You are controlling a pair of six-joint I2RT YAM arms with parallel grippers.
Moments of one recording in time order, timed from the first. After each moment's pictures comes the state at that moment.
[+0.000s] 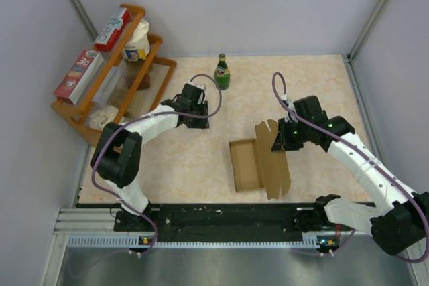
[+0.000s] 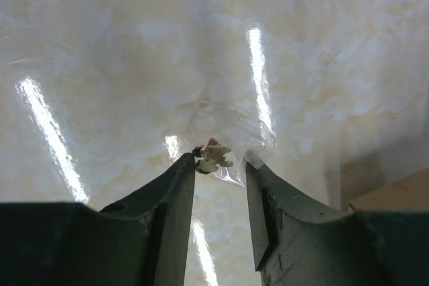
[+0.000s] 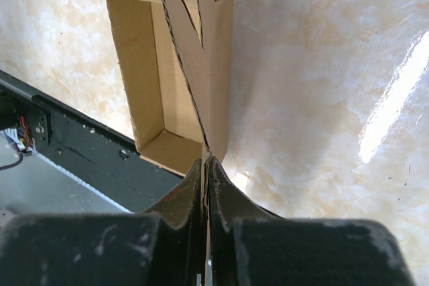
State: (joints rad) left arm -0.48 1.75 1.16 -0.38 0.05 -0.41; right arm 0.43 1.10 0.97 -0.86 -0.30 0.36
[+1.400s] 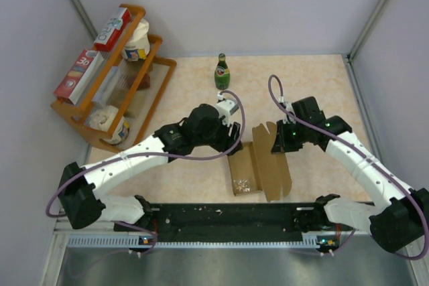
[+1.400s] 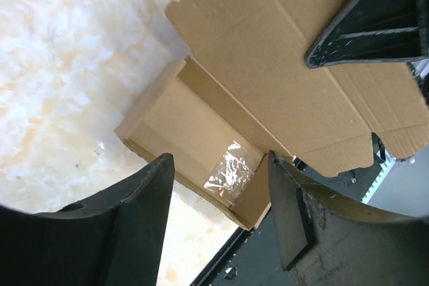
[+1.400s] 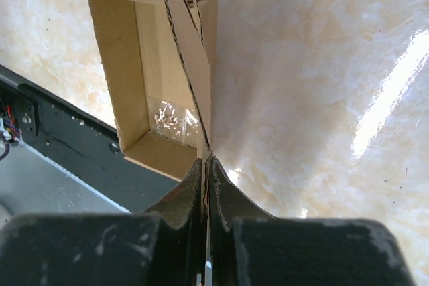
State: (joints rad) left arm -0.91 1.34 1.07 -0.37 0.12 -0.39; right arm 0.43 1.11 0.96 -0.85 -0.31 0.32
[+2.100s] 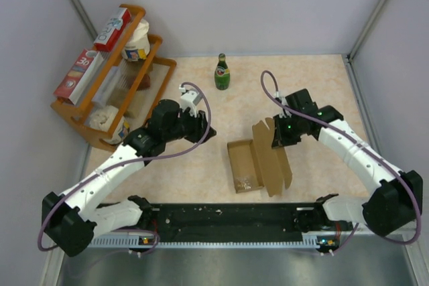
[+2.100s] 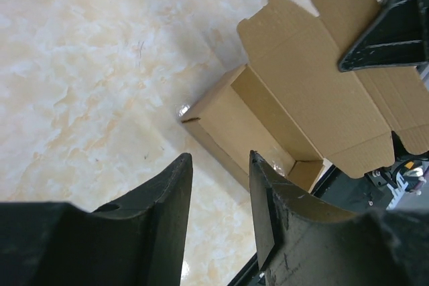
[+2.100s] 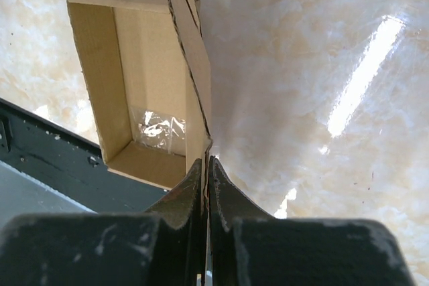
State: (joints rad) left arm -0.61 1.09 0.89 -0.30 0.27 -0.34; right arm 0.43 1.23 1.04 -0.88 -0.23 0.28
